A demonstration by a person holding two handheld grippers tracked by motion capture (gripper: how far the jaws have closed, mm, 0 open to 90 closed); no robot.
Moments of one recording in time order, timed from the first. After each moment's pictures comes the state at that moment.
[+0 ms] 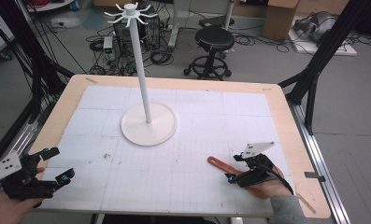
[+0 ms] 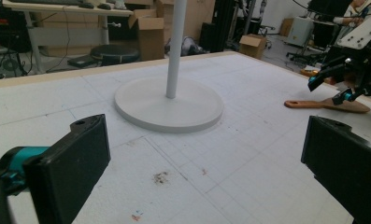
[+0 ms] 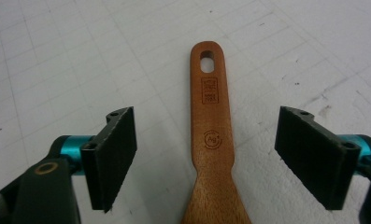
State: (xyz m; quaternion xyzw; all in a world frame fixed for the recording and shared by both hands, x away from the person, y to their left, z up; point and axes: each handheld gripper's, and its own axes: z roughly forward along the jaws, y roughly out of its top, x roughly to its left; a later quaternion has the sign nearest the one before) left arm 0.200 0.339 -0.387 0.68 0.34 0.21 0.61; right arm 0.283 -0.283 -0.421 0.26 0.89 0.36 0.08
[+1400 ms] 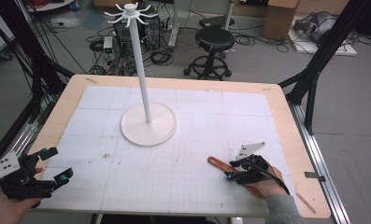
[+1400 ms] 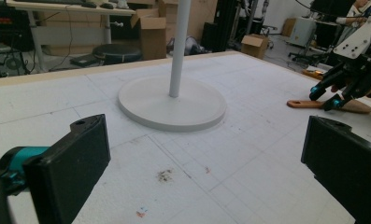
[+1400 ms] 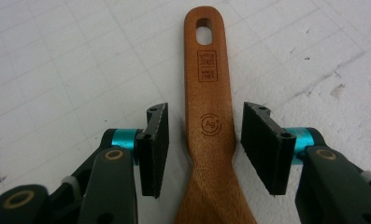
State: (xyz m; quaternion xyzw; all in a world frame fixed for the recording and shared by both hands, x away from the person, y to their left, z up) left arm 0.200 0.343 -0.388 0.68 0.34 0.21 0.61; right arm 0.286 -0.273 -0.430 0.27 0.91 0.30 0.08
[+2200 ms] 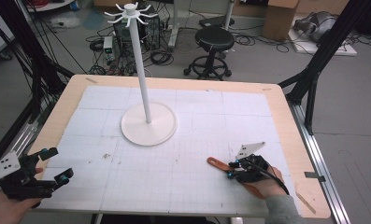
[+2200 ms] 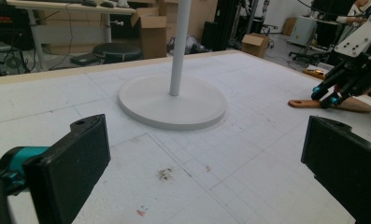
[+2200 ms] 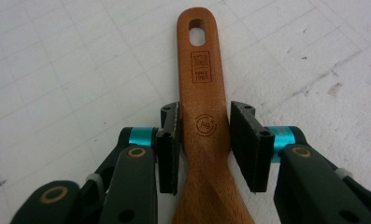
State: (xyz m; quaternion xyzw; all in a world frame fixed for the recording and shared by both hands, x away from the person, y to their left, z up) left arm 0.201 0.344 -0.388 0.68 0.34 0.21 0.61; right arm 0.286 -0.273 -0.429 0.28 0.91 0.30 0.08
